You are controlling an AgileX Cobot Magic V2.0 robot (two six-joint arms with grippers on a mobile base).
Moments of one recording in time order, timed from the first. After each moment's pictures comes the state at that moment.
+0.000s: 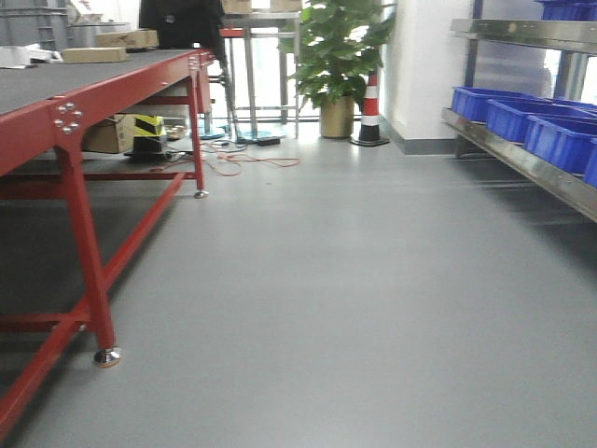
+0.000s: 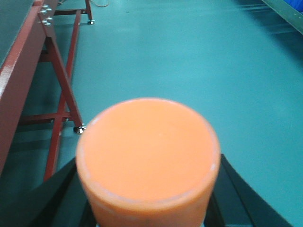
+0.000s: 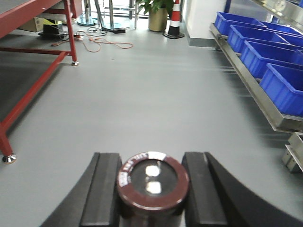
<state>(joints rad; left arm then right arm) -0.10 0.77 -0.96 -0.12 0.73 0.16 0.09 0.60 -0.88 0.01 0.62 -0.01</state>
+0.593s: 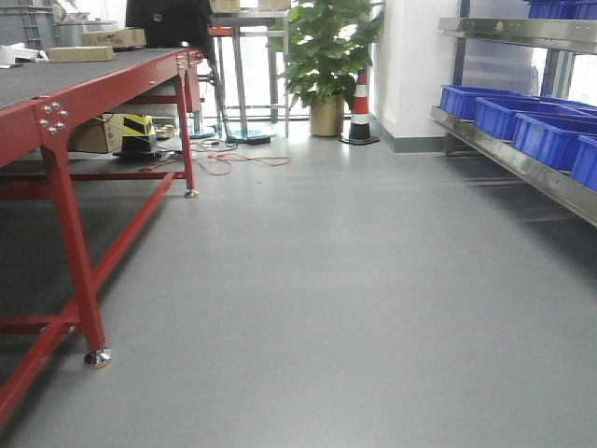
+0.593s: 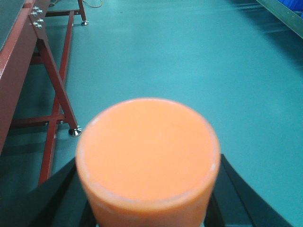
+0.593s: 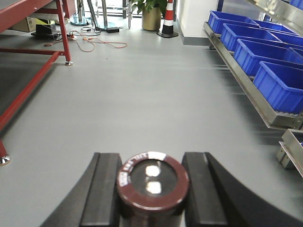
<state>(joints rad) -0.10 0.76 -0.96 -0.12 0.73 0.16 0.09 0.60 -0.88 0.01 0.62 -0.01</state>
